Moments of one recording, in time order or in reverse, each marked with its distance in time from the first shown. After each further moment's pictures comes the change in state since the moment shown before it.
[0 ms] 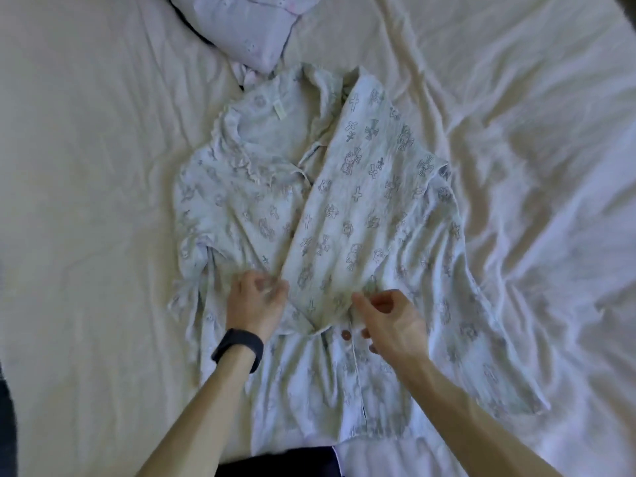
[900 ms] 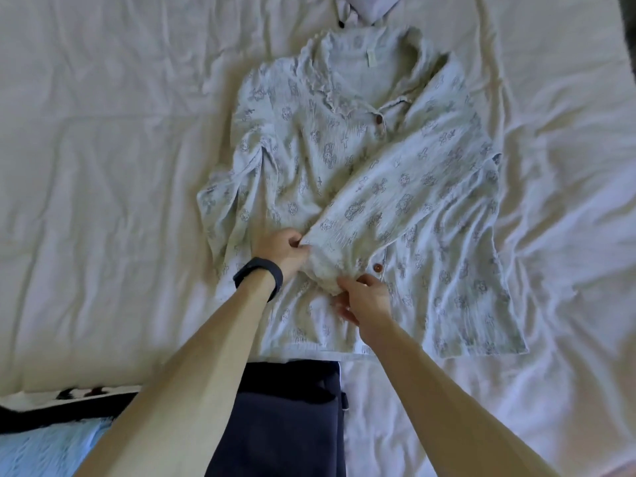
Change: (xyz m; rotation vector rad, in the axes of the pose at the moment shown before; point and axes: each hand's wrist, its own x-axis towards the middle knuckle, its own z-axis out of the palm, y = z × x) left_hand -0.027 -0.095 -0.007 -0.186 -0.162 0.107; right_hand -0.048 0.059 0.108 0.111 -0.015 0.114
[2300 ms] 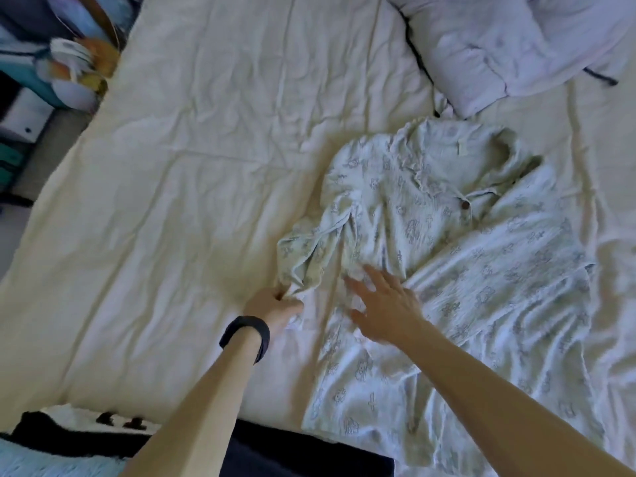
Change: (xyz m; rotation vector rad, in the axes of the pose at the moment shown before) left_hand -0.009 -0.086 -0.092 -0.317 0.012 -0.406; right_hand 0.032 -0.081 0.091 -1.772 -0.187 -0.840
